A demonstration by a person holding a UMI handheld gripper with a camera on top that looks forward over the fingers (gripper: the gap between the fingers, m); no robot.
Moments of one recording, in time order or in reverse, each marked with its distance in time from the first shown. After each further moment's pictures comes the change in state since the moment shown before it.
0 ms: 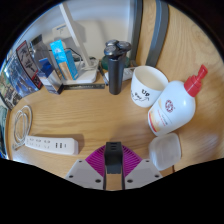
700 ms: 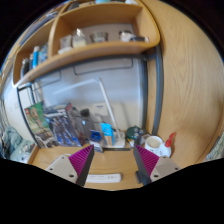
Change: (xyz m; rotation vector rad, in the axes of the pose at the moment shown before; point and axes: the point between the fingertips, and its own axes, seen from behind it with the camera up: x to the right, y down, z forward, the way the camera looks) arm -0.095 -0.113 -0.245 0.661 -0.121 0.032
